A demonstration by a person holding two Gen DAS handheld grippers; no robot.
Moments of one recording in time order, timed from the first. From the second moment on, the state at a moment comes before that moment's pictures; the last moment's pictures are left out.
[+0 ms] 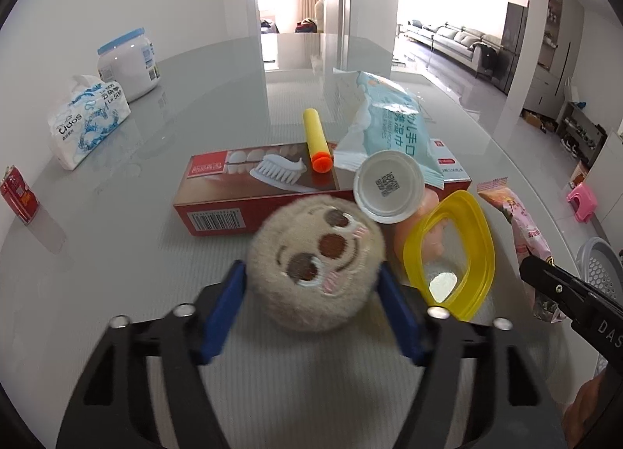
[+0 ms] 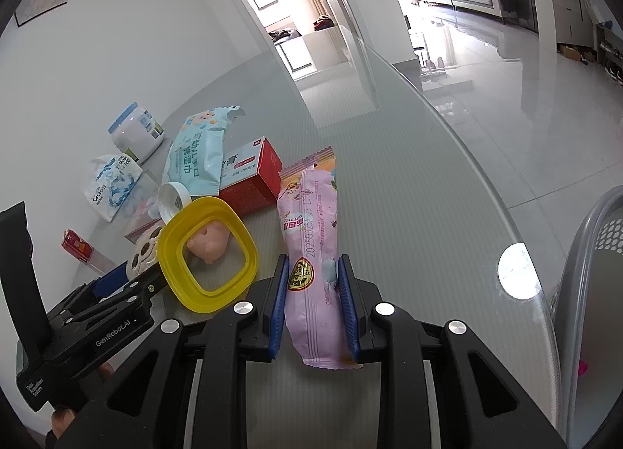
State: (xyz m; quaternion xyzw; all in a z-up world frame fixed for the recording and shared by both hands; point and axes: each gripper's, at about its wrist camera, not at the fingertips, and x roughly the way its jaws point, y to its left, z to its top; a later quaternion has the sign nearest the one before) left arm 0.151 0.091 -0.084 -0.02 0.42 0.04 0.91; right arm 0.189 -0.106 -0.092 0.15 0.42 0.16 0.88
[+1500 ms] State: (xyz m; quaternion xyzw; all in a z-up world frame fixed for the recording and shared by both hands) left arm 0.006 -0.075 -0.031 0.02 0.34 -0.13 0.93; right arm 0.000 -0.255 -0.061 0.20 0.35 0.03 0.91
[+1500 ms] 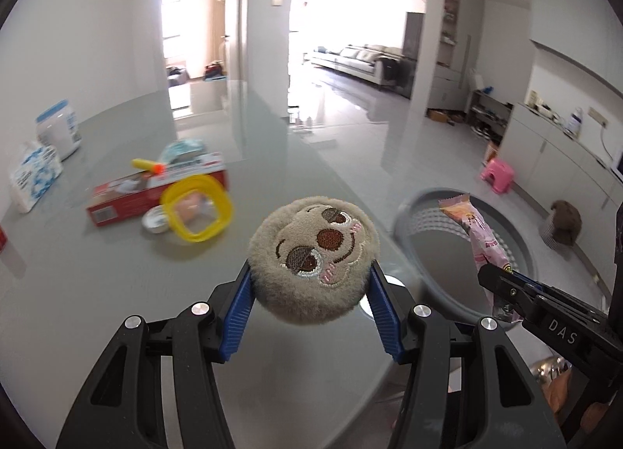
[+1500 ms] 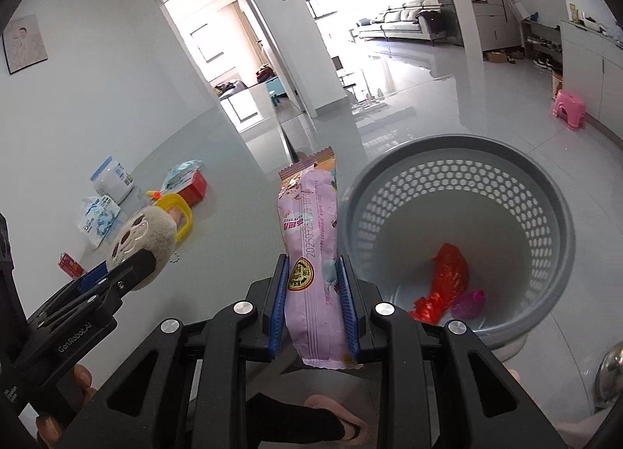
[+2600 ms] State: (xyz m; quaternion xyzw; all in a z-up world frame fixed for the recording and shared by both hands) left arm 0.067 -0.234 -0.092 0.11 0.39 -0.23 0.88; right arm 0.010 -0.383 -0.121 0.27 0.36 -0.06 0.89
